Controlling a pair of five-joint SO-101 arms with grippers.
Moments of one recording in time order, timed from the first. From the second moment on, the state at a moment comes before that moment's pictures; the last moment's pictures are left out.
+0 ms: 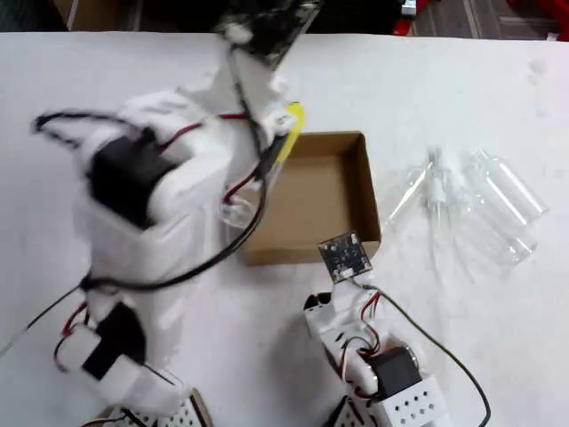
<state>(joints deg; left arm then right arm) 25.4 0.9 -59.3 102.1 -2.8 -28.5 -102.9 96.4 67.6 -2.0</state>
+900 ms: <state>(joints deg) 24.0 -42.4 38.2 25.6 6.5 -28.5 -102.9 96.4 67.6 -2.0</state>
